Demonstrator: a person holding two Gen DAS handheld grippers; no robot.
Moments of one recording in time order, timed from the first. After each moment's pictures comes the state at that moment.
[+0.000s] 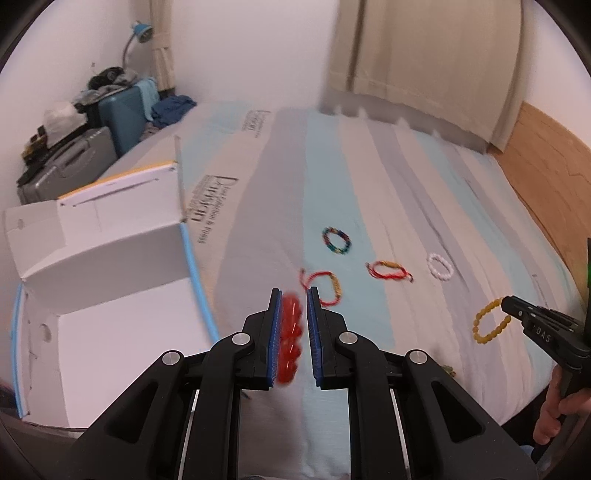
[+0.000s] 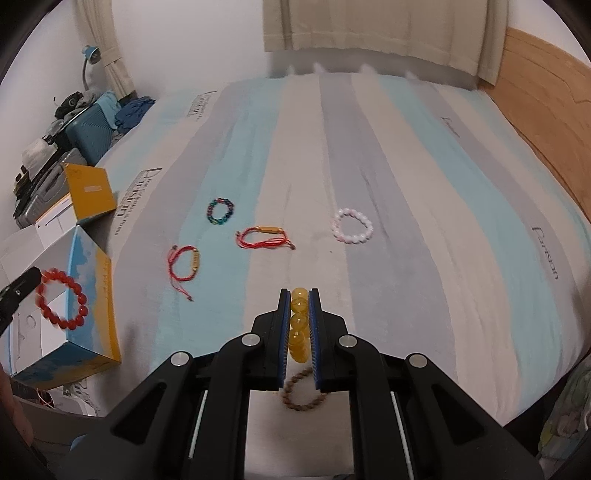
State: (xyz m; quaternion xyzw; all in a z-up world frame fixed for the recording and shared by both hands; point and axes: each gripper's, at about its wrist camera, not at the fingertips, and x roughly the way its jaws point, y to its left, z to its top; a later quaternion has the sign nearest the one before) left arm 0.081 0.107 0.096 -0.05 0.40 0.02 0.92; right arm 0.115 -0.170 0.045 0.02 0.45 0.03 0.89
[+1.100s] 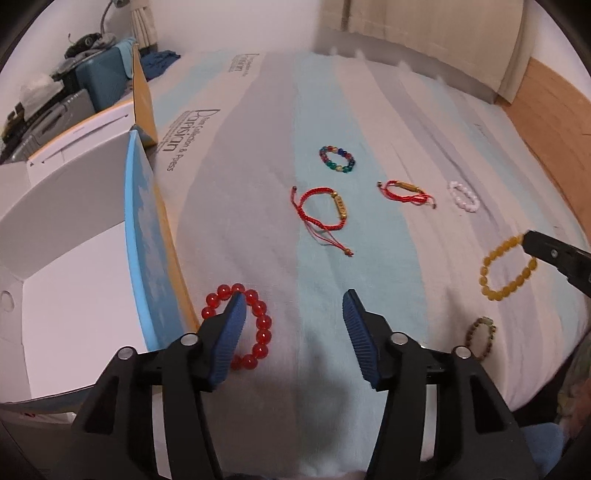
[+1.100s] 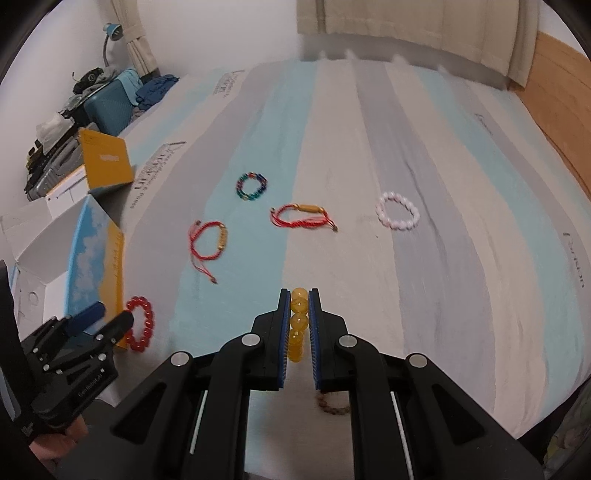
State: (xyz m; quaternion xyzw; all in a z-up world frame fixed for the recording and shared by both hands) left arm 0.095 0.076 -0.020 -0.02 0.48 0.02 0.88; right arm 0.125 -0.146 -0.004 0.00 0.48 0.07 0.88
